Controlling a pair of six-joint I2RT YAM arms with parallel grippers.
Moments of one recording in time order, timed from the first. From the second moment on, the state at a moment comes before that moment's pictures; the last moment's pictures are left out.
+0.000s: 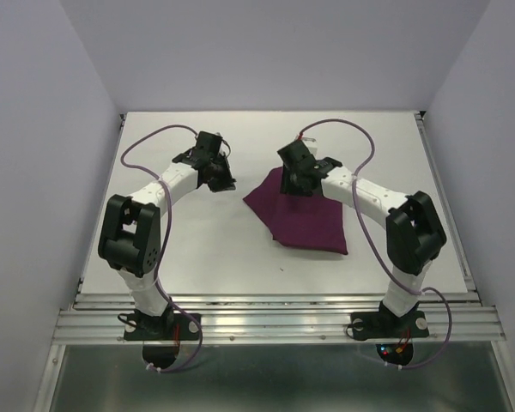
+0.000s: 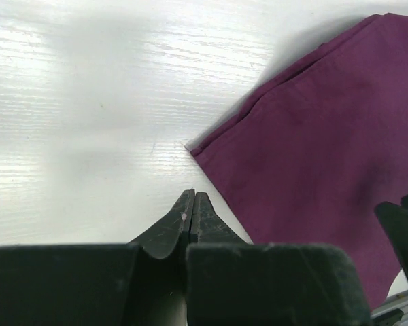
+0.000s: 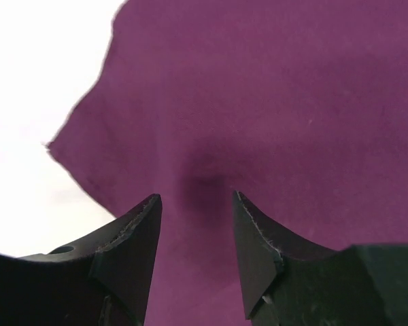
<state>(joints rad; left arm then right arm) -0.37 1.75 1.28 -0.45 0.11 -0.61 0.64 1.78 1.42 -0.55 0.34 0.64</state>
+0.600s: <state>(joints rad) -0.36 1.75 1.22 -0.44 0.13 -0.59 0.69 1.97 1.48 -0.59 0.37 0.74</state>
